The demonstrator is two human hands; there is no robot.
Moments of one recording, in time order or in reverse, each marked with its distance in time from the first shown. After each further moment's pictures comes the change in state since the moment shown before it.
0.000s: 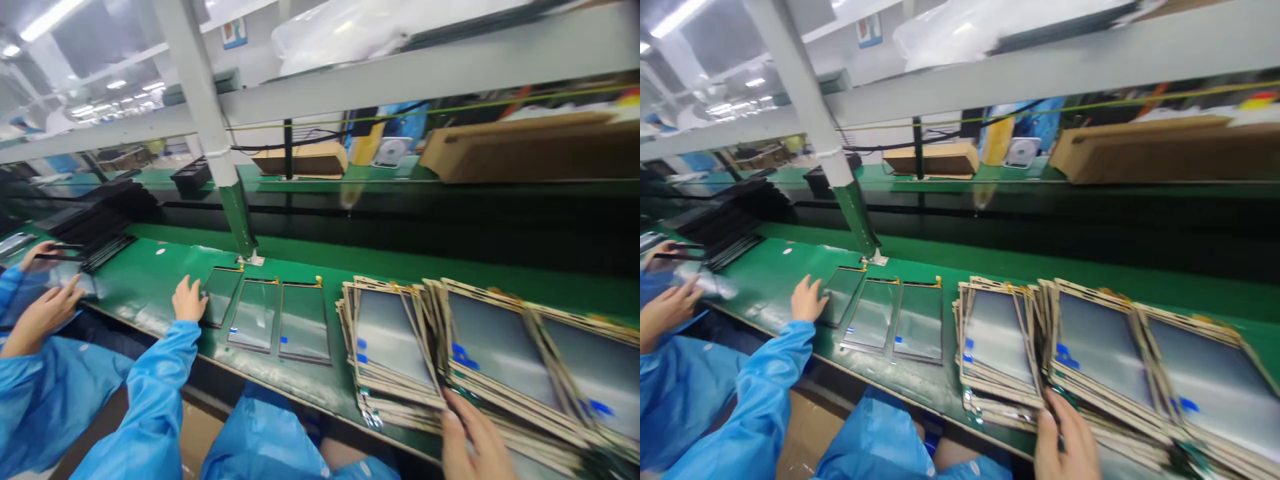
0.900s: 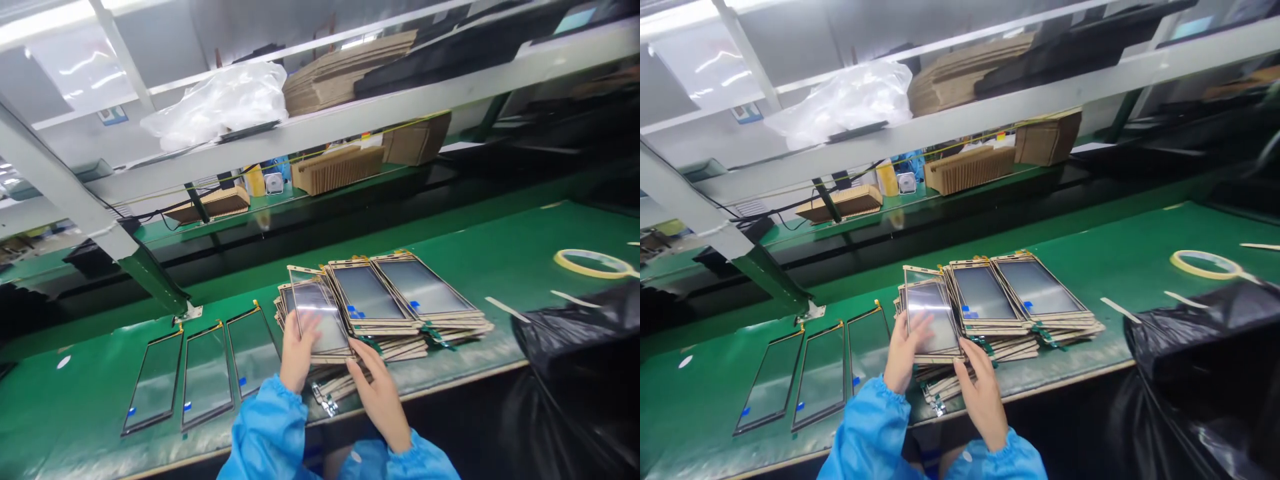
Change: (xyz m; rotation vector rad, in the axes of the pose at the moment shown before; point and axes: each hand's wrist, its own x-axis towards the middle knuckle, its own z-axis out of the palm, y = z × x) left_hand -0.164 0.267 0.147 -1.177 -0.947 -0.004; right_hand 0.009 -0.032 0.030 0.294 0.126 0.134
